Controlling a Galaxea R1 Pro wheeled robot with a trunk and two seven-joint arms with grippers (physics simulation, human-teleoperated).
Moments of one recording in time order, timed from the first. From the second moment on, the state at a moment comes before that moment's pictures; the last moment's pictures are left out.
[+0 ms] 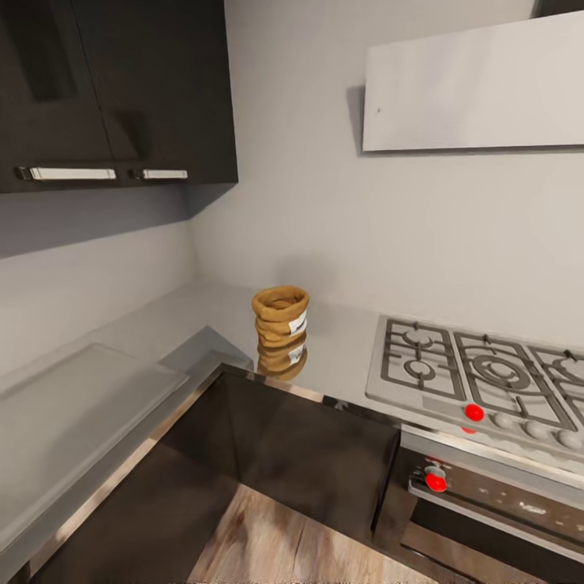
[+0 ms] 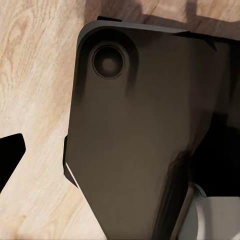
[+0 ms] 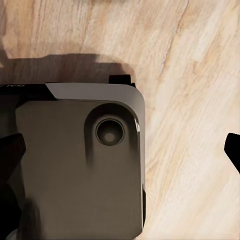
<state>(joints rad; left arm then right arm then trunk) 0.00 -0.02 0.01 -0.03 0.15 -0.12 0.01 -0.16 -0.07 -0.61 0.03 0.56 -0.09 0.06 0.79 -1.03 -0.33</state>
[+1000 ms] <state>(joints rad) 0.00 -0.02 0.01 -0.03 0.15 -0.12 0.01 -0.16 -0.07 -0.61 0.03 0.56 -0.09 0.06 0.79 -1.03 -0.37</state>
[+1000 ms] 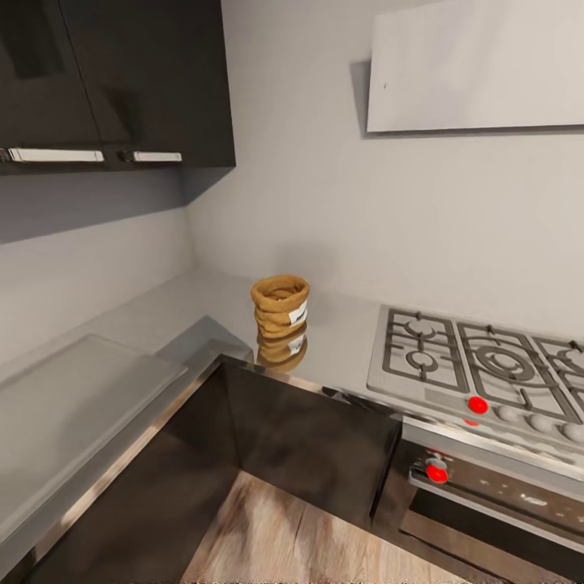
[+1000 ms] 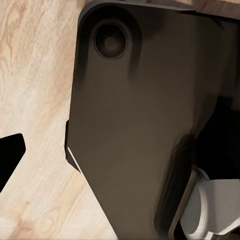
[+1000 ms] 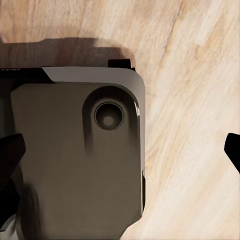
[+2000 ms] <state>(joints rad) 0.00 -0.02 0.01 -0.03 0.15 -0.12 0.01 -0.16 -0.07 -0.61 0.03 0.56 -0.10 0.07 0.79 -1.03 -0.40</state>
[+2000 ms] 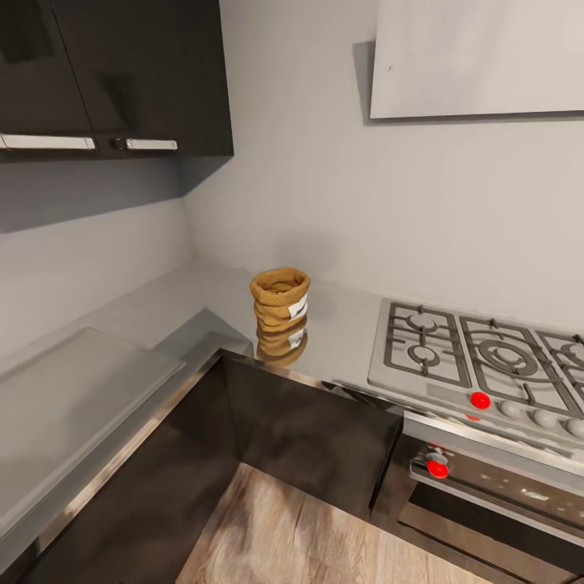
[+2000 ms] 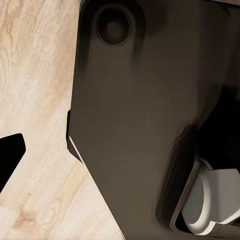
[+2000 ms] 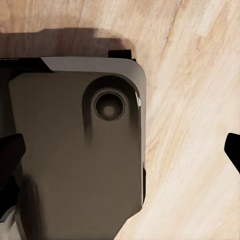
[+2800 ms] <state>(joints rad) 0.00 -0.02 0.01 -0.03 0.15 -0.12 0.01 -0.16 -0.07 -0.61 0.03 0.57 -0.09 0.07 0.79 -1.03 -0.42</state>
